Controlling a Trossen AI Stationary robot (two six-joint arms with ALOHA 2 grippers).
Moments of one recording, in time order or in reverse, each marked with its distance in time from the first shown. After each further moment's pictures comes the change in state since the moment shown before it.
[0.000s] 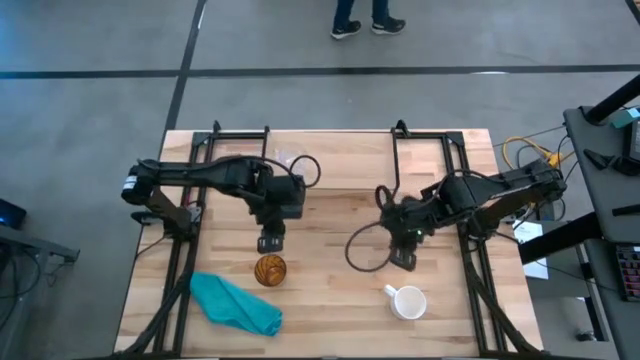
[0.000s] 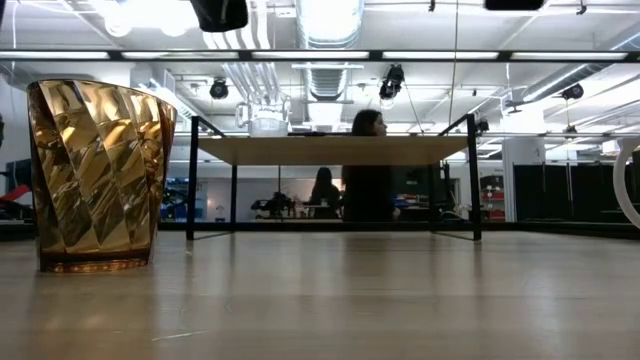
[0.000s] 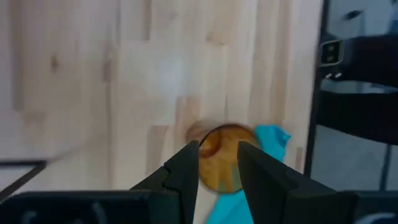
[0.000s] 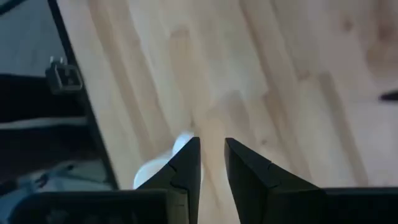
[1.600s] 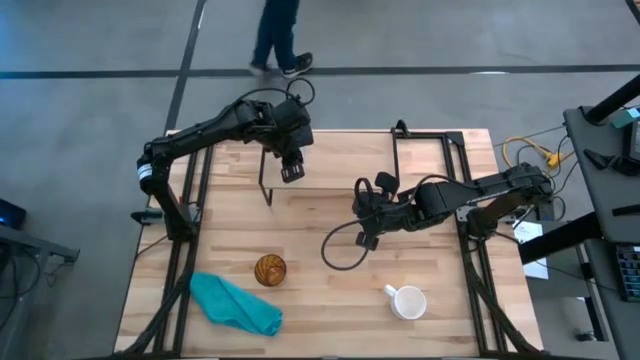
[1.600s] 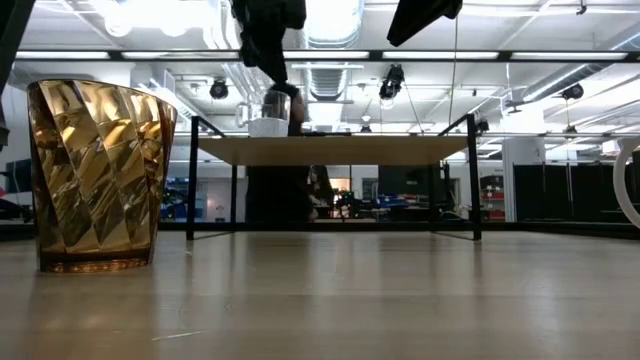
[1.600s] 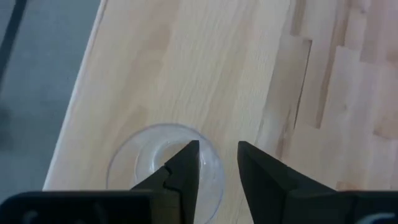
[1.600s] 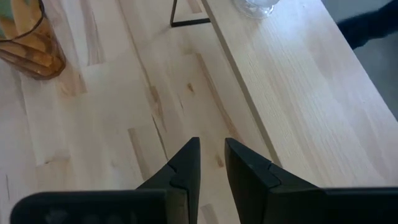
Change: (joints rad) left arm 0.427 0.087 0.133 0.124 -0.228 0.321; right arm -0.055 0.119 0.000 0.261 0.582 -0.287
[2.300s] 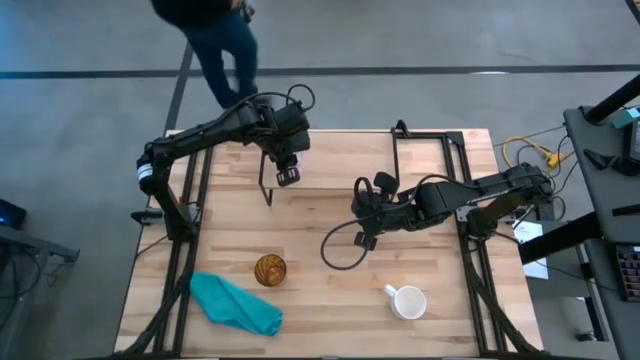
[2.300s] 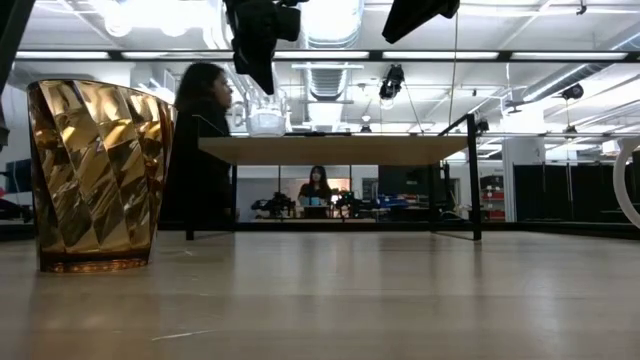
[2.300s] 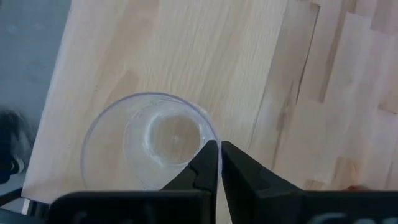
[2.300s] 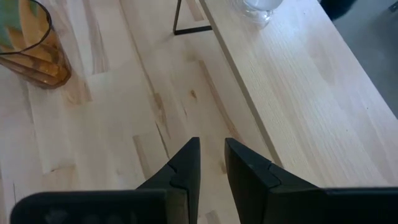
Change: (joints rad) left arm 0.007 -0.001 -0.046 -0.058 0.001 0.000; right arm 0.000 0.000 0.000 0.030 0.000 0.000
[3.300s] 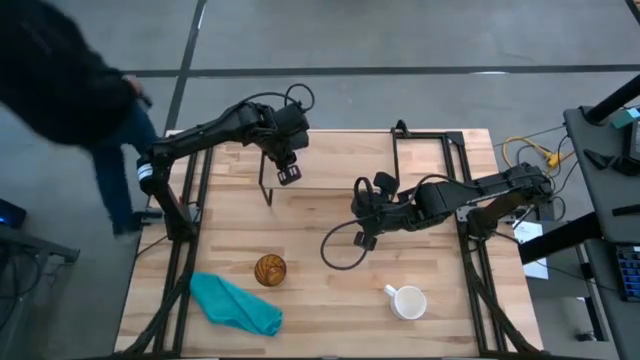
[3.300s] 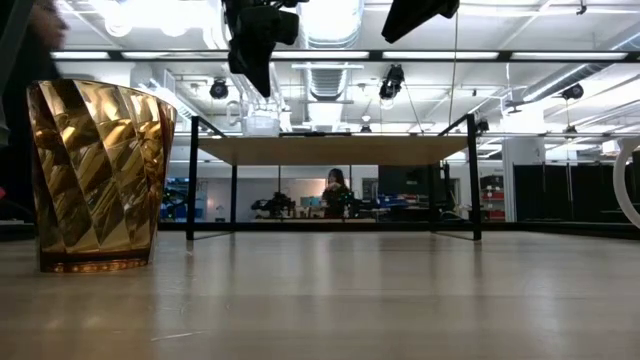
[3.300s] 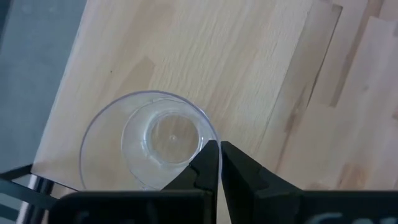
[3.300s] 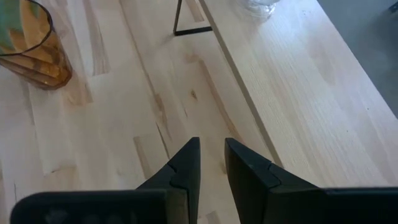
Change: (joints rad) left arm 0.000 0.000 0.000 -0.021 -0.053 -0.070; right arm 0.000 0.000 0.000 0.004 0.000 0.000
